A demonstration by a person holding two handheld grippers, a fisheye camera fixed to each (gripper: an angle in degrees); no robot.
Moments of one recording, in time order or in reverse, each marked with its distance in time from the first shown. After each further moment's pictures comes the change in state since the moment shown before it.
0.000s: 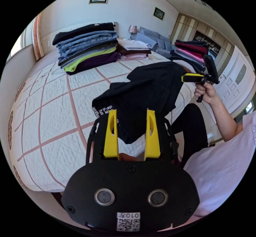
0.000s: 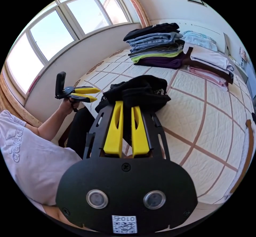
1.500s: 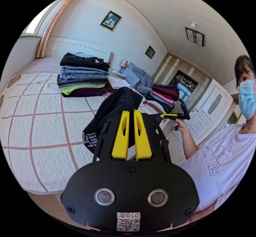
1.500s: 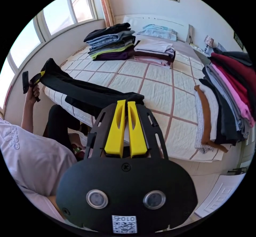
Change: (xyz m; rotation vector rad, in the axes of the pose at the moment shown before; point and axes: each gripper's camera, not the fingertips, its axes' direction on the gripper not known) left arm -0.077 0.033 -0.139 0.383 0.294 -0.134; right arm 0.029 -0.007 -0.129 -0.070 0.348 0.214
